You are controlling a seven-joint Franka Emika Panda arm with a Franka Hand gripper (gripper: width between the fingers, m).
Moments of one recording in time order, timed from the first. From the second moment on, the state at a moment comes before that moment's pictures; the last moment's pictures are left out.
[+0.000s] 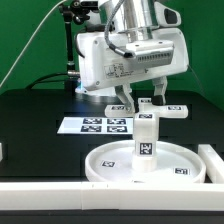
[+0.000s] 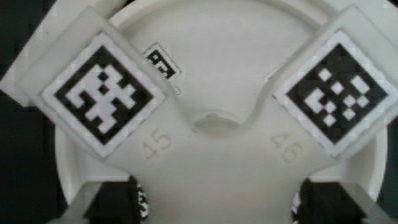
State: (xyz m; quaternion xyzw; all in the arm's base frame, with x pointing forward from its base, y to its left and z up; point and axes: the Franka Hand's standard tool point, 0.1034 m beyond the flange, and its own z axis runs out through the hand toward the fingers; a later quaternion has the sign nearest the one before) arm 0.562 0.032 0.105 -0.31 0.94 0.06 0.14
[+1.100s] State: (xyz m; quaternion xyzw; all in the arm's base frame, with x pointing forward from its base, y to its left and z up) arm 0.565 0.052 0.127 -0.73 0.67 0.03 0.12
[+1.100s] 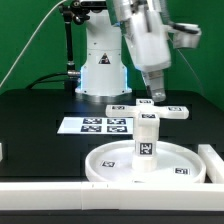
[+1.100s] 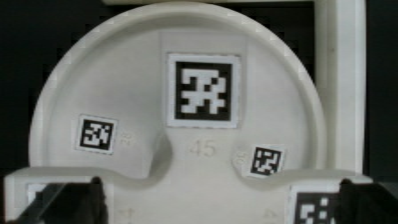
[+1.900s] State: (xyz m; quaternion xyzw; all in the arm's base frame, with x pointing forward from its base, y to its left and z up) arm 0.559 0.053 0.129 -0.95 0.29 0.01 0.09
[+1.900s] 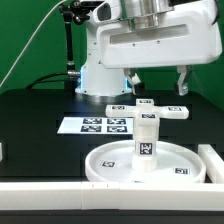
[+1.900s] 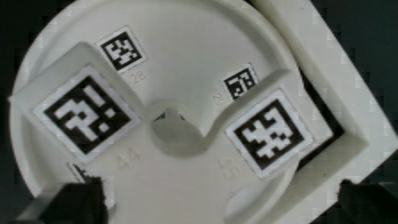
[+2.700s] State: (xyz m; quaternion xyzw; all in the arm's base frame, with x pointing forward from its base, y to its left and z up) arm 0.560 0.043 0.127 -0.98 -0.17 0.01 0.04
